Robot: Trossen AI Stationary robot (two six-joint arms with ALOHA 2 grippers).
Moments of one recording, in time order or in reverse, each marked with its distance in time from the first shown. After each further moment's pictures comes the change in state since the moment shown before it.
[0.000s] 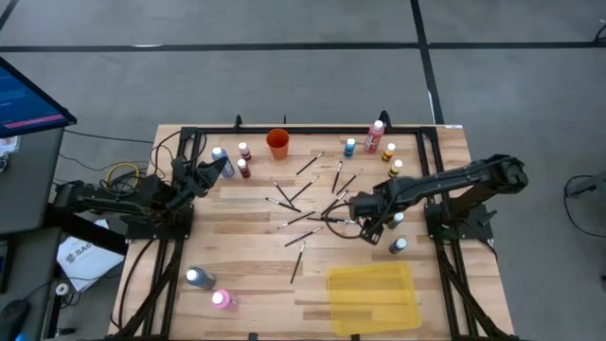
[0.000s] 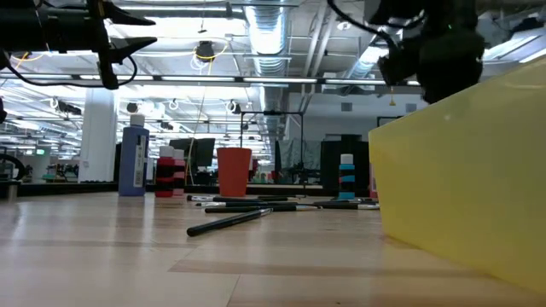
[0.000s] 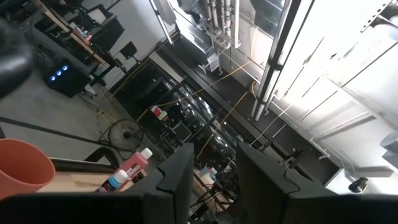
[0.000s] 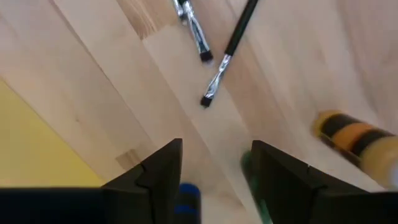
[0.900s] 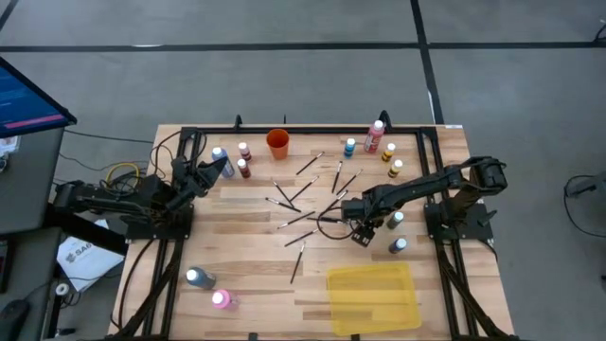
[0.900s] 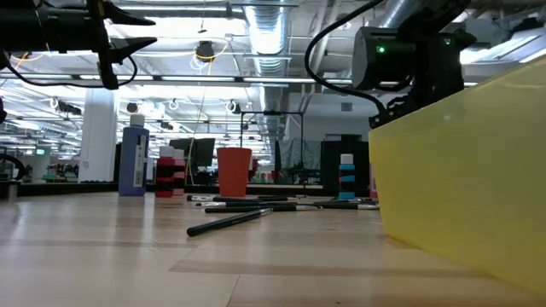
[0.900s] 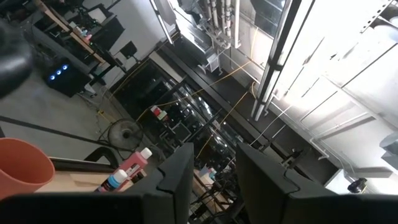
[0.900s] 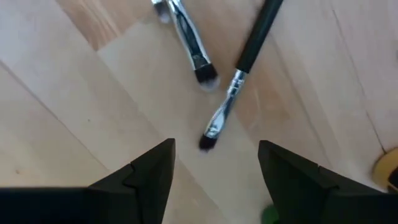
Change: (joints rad) left arm 0.000 0.000 0.000 0.001 0.000 -0.005; right arm -0.052 0.171 -0.122 0.236 -0.050 -0.012
